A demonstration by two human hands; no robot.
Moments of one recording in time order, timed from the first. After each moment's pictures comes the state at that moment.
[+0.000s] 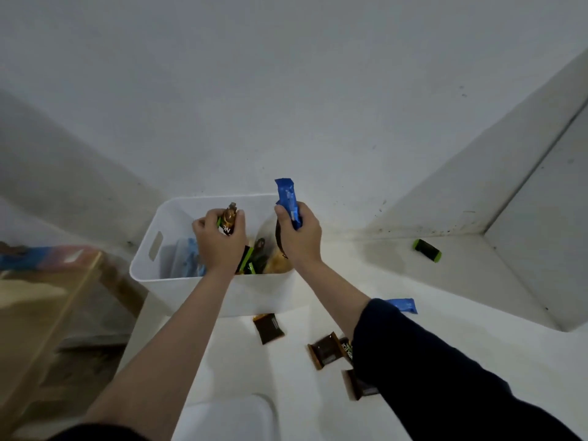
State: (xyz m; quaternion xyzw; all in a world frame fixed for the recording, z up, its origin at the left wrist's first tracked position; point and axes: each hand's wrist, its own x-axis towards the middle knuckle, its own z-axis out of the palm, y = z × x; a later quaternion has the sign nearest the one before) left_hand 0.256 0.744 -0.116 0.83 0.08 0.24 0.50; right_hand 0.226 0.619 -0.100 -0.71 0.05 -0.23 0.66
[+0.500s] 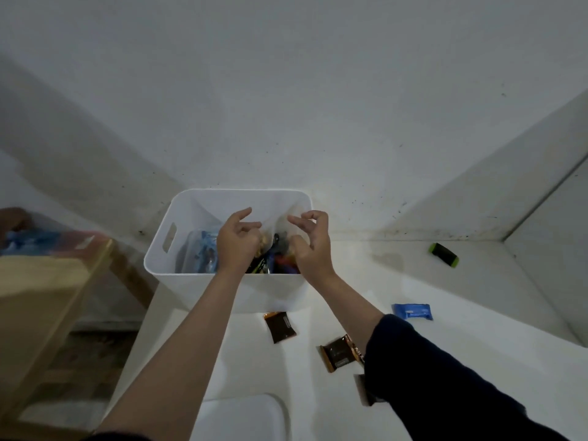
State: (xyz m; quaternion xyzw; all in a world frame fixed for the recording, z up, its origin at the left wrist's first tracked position) left_hand 0.272 0.762 -0.140 0.77 0.06 0.08 0.63; right_hand 0.229 0.624 -0.141 -0.71 -0.02 -0.17 0.68
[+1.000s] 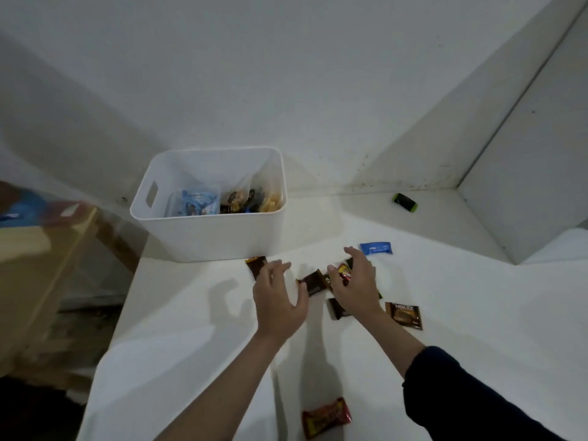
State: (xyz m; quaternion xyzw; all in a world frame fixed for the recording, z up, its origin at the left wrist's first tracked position) left_hand 0.051 0.702 -0.226 0.89 -0.12 0.14 0.42; right_hand 0.039 0.533 -0.228 -0.89 0.14 -0.17 0.39
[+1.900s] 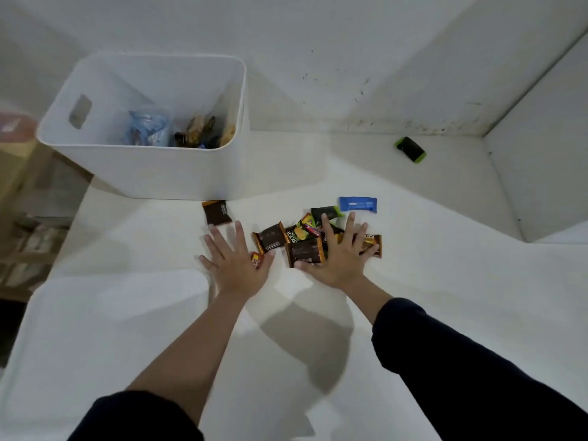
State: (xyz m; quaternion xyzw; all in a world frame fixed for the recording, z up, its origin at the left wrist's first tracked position) left_hand 0.060 0.655 -0.321 0.99 0.08 -0.08 0.13; right_hand 0.051 0.445 -0.310 -0.97 0.11 0.13 0.16
